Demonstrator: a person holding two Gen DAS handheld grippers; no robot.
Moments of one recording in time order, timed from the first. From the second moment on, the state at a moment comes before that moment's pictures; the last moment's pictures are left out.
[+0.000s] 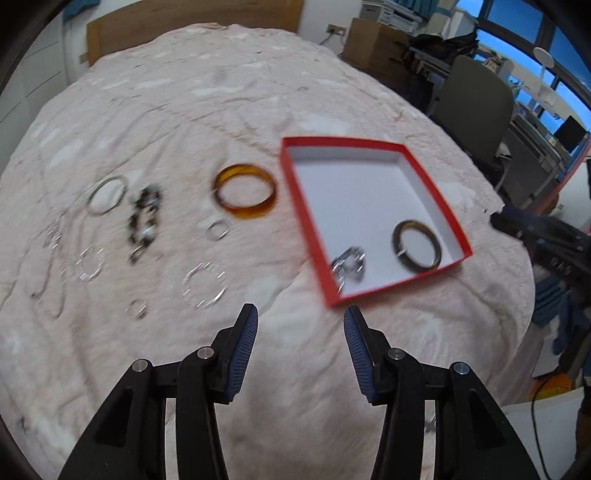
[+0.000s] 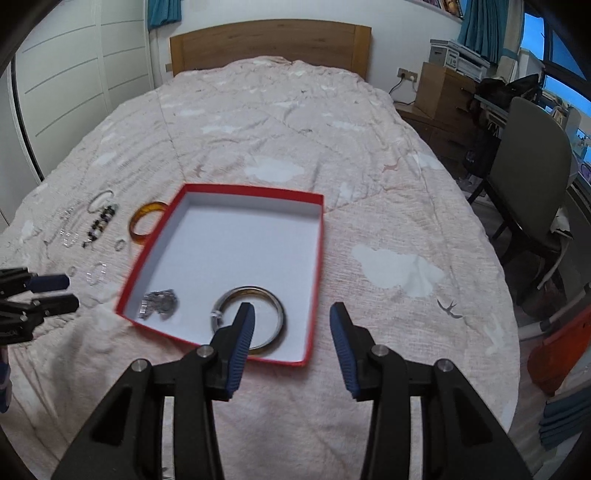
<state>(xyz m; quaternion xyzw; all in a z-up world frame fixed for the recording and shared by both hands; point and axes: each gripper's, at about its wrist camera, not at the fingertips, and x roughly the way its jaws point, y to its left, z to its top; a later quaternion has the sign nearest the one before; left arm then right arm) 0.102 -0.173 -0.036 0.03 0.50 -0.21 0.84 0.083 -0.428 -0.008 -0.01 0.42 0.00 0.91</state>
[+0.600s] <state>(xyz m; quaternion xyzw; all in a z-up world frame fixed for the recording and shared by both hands) 0.017 0.027 -0.014 -0.05 0.46 -0.07 0.88 0.021 -0.269 0.046 0.00 0.38 0.09 0.92</state>
